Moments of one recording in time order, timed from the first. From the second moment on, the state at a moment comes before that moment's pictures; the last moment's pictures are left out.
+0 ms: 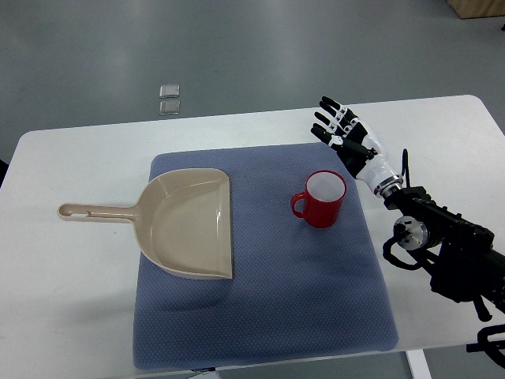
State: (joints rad) left arm 0.06 0.00 -0.07 -0.19 0.08 -0.05 0.11; right arm 0.69 -0.10 0.61 0.53 -0.24 0.35 0.61
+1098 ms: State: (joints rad) left arm 0.06 0.00 -0.07 -0.20 0.08 -0.05 0.11; right arm 0.66 -0.42 0.55 0.75 -0.61 0.59 0.61
